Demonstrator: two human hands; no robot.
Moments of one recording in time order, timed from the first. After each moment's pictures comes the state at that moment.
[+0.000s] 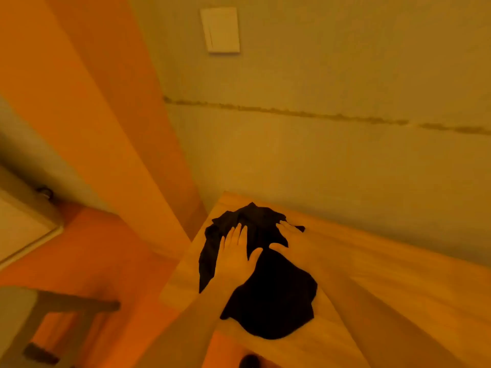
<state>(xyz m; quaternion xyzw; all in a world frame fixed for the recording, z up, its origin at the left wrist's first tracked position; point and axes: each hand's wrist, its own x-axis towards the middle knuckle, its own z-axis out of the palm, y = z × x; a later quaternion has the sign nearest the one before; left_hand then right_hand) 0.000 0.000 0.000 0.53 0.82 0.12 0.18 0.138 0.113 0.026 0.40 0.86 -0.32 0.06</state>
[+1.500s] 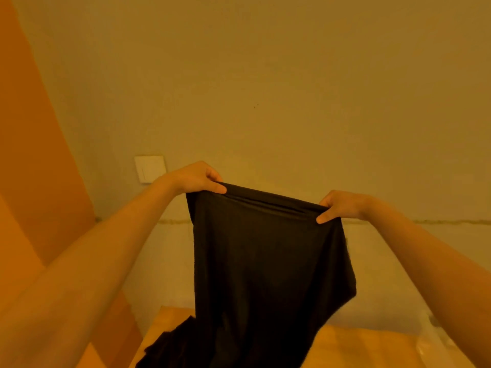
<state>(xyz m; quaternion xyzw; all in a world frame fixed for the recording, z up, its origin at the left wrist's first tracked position) -0.012 0.193 0.381 0.70 0.64 0.22 0.24 0.321 0.276 0.328 0.46 0.80 -0.37 -0.06</state>
